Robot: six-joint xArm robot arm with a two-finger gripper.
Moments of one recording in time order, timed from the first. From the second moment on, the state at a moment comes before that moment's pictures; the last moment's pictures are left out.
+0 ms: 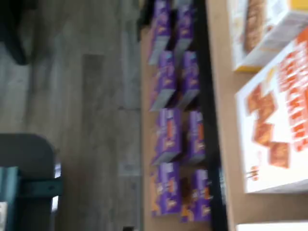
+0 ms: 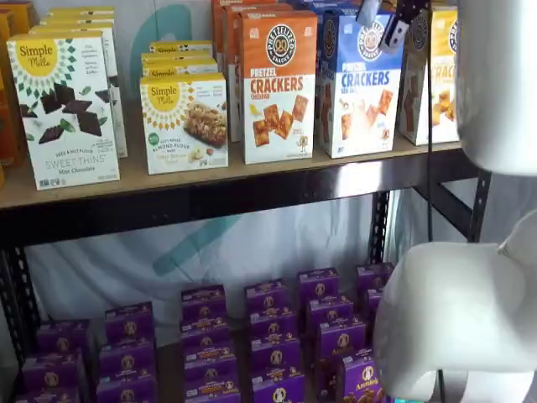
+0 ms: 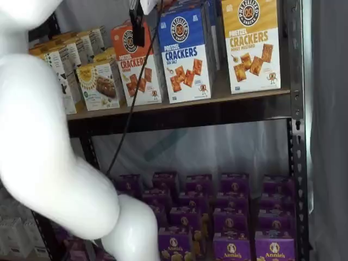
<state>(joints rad) -0.38 -0.58 -1.42 0.44 1.87 -1.74</state>
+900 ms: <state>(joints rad) -0.36 -0.46 -1.51 0.45 1.67 -1.75</state>
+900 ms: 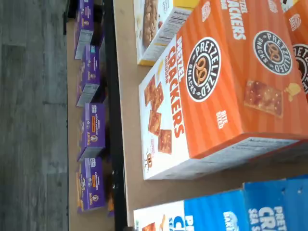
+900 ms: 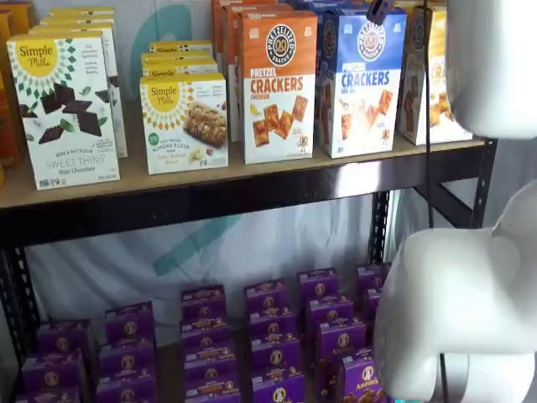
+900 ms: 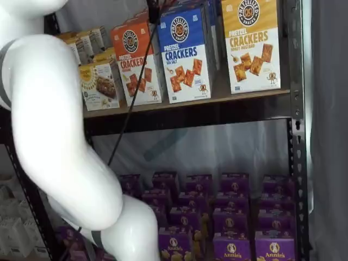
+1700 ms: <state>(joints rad) -0.29 -0.35 -1.60 0.38 1.63 -1.72</state>
